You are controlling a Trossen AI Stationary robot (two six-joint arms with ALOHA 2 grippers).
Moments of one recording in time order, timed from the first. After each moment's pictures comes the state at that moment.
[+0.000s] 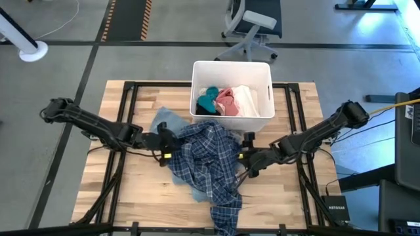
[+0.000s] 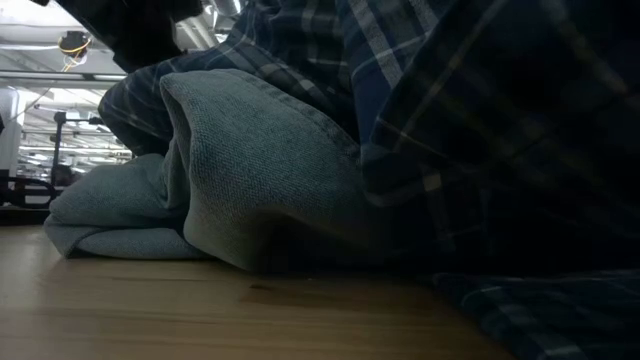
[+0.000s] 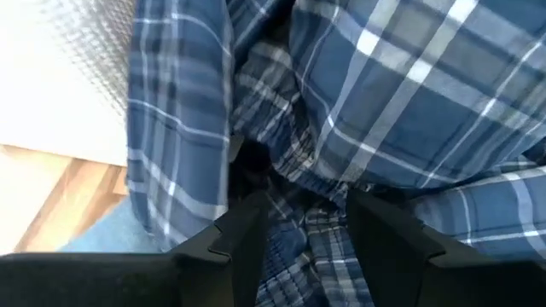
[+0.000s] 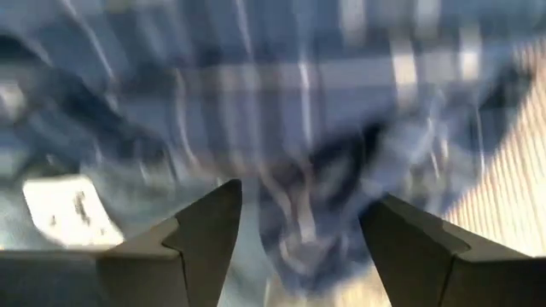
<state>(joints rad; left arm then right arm) -0.28 1.06 0.64 -0.27 -0.40 -0.28 0.44 1.35 0.84 -0.37 0.46 -0.04</state>
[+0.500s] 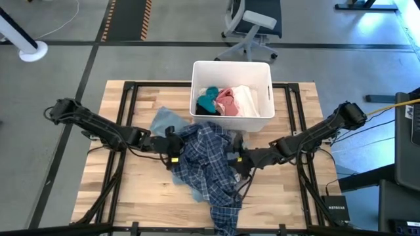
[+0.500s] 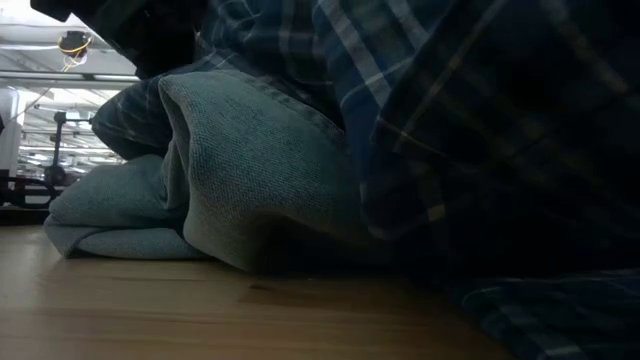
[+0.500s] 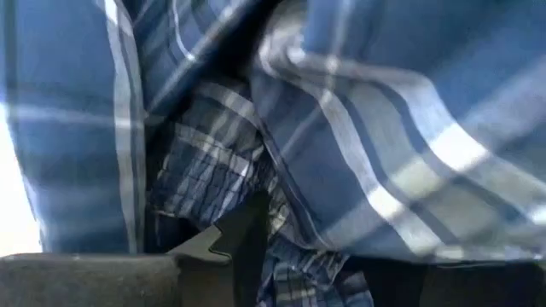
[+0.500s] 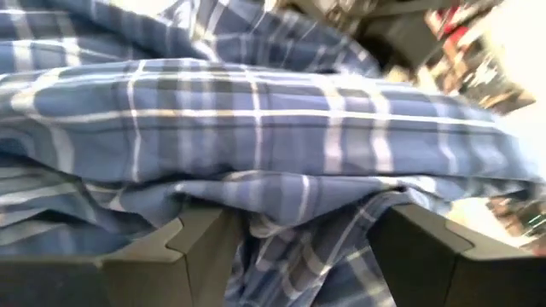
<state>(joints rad) -0.28 1.21 0.64 -0.08 -0.37 -0.24 0.44 1.39 0.87 0.06 0.46 -0.61</state>
